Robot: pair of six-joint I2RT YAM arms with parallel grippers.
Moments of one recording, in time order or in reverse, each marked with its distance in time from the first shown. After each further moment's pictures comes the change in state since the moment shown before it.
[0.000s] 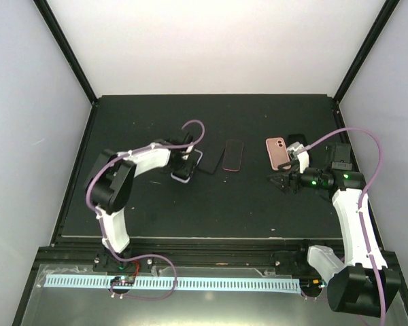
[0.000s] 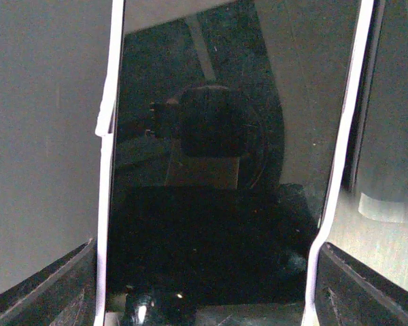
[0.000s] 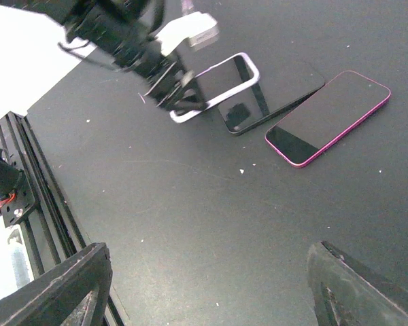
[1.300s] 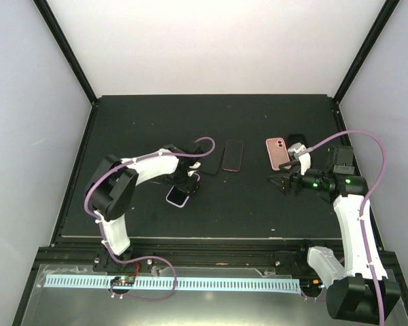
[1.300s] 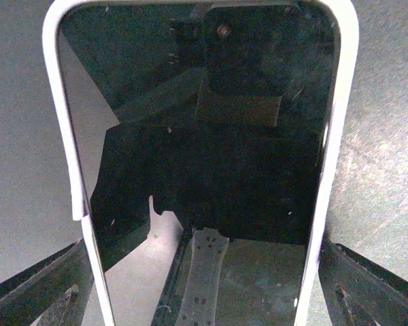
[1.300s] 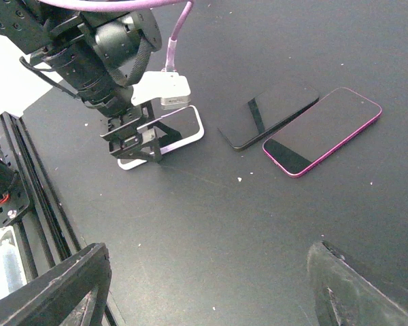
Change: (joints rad) left arm -0.147 -0.119 -0.106 -0.286 -0.025 -0.011; right arm 0.000 -0.057 0.000 0.001 0.004 0.000
